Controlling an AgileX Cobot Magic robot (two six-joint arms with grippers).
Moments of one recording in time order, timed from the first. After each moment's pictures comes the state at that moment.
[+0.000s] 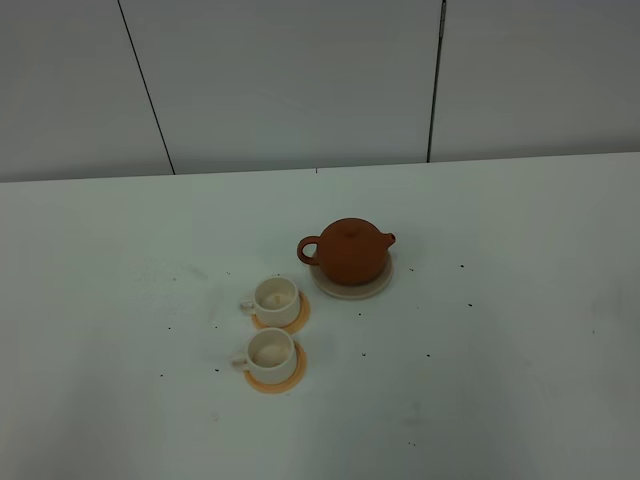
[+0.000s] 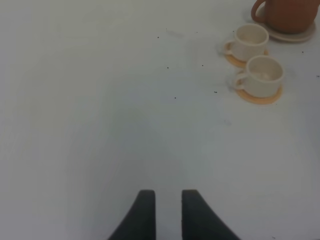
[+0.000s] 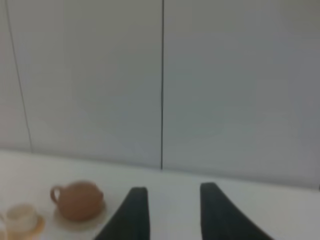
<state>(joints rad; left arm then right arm) 0.01 0.05 -0.51 -0.06 1.04 0.10 0.22 0.11 -0.63 0.08 0.63 -0.16</state>
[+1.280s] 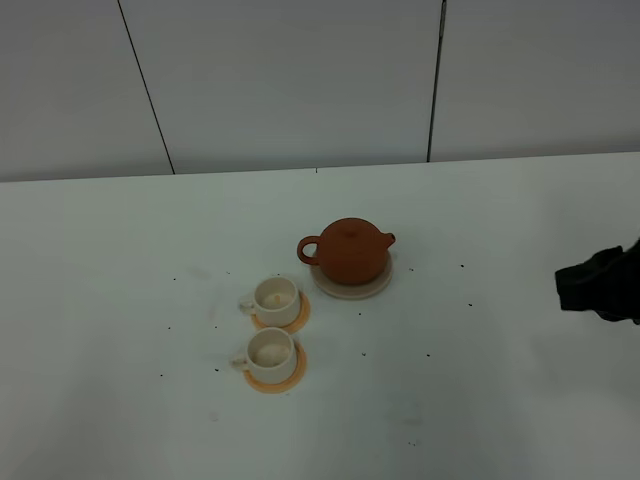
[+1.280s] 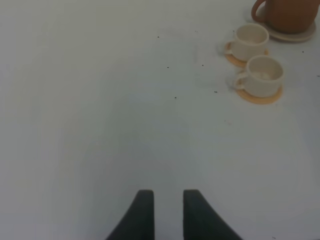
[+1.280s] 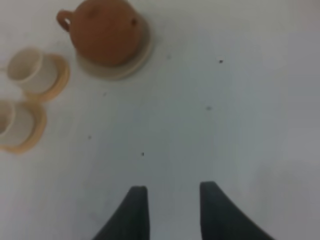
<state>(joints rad) 0.01 0.05 -0.51 -0.06 1.04 0.10 0.13 1.28 -0.80 0.75 0.51 -0.71</state>
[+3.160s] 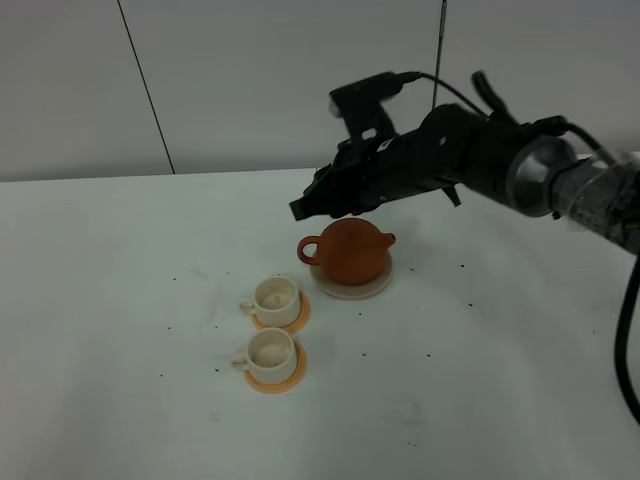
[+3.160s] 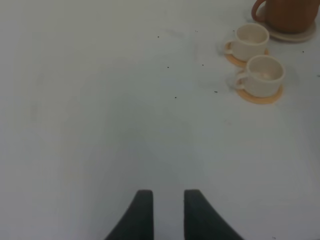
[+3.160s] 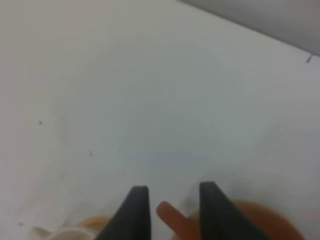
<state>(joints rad) 0.01 0.05 -0.51 -0.06 1.04 0.10 0.51 2.24 -1.82 0.63 0.42 -0.66</state>
